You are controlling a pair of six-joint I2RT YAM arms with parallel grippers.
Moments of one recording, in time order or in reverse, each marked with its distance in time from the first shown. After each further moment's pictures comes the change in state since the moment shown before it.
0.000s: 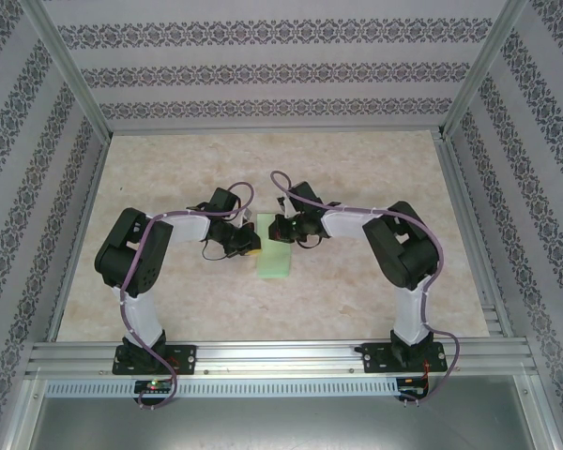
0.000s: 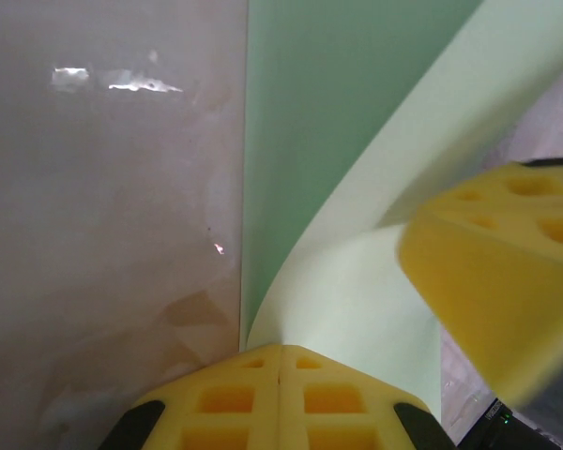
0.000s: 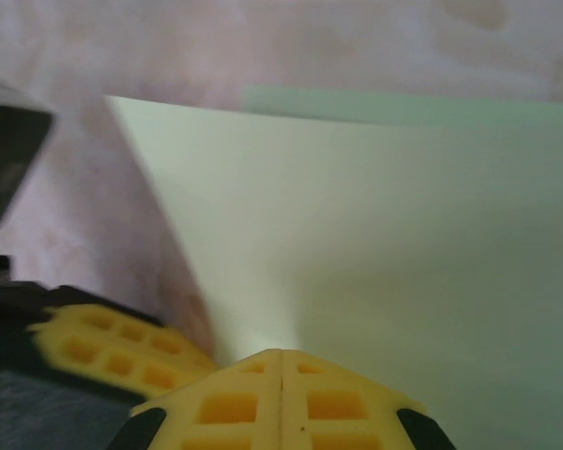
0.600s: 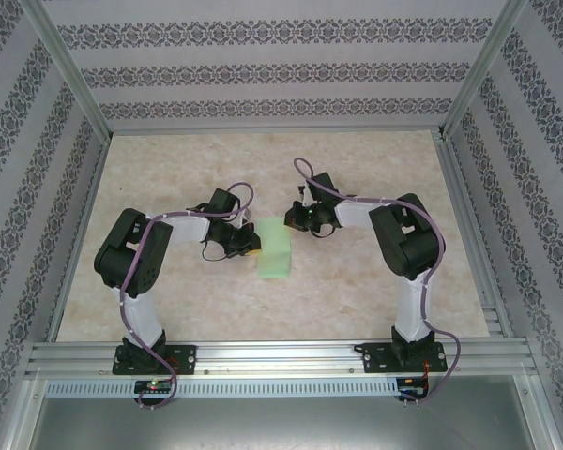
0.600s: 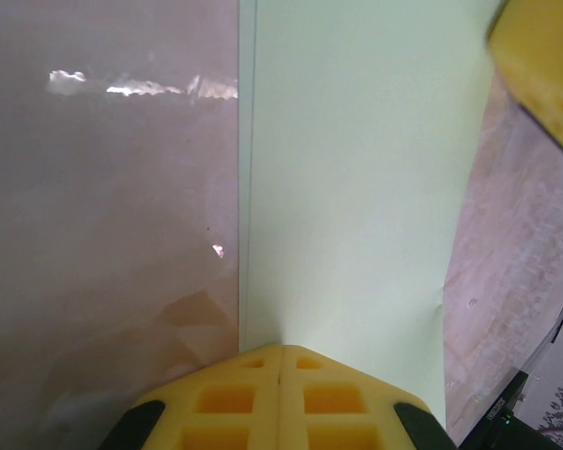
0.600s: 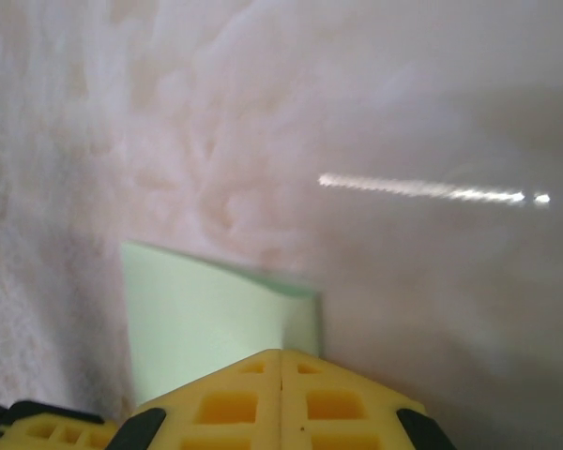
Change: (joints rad) left arm 0.000 -0.001 -0.016 0.023 0.000 0.000; right arm -0.155 0.040 0.014 0.053 -0.018 0.046
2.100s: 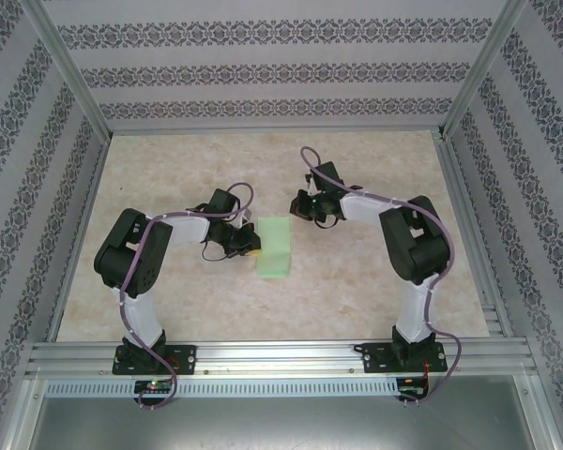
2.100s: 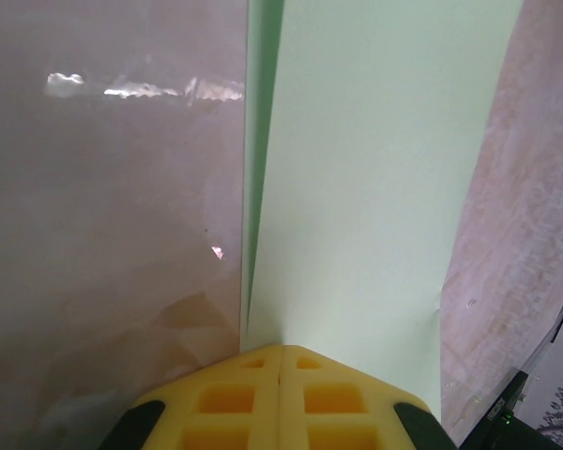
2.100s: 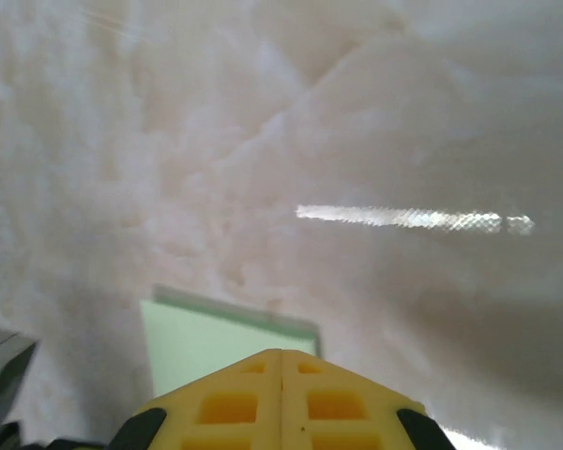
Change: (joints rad) left arm 0.000 -0.001 -0.005 0.010 0.001 0.000; right arm -0.005 -0.099 0.041 -0.095 0.096 0.008
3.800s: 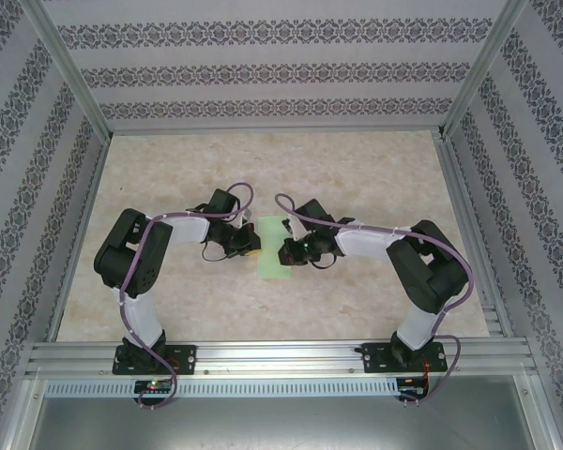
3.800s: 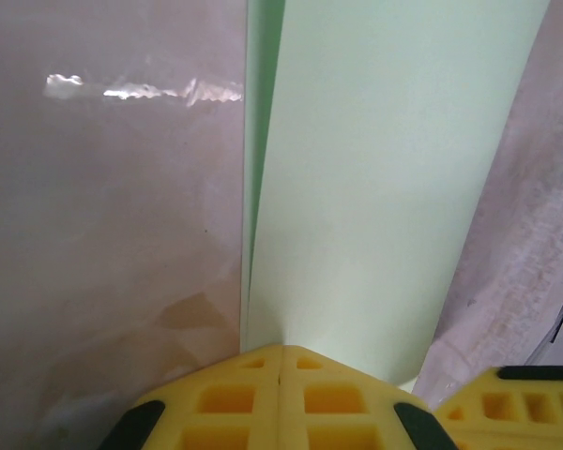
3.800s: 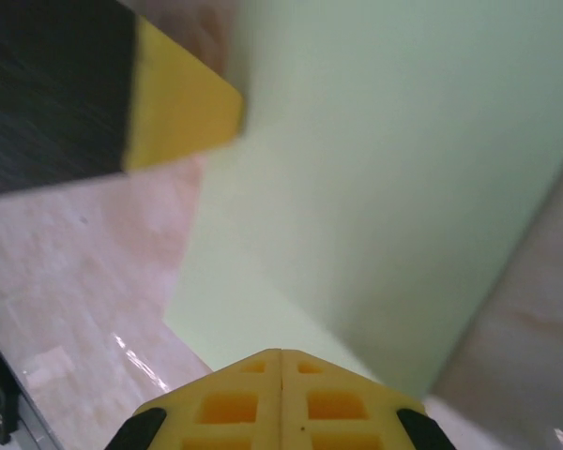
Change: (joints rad) left arm 0.000 0.000 -0.005 0.008 0.000 0.000; right arm 0.217 -0.175 -0.262 -0.063 -0.121 -0.200
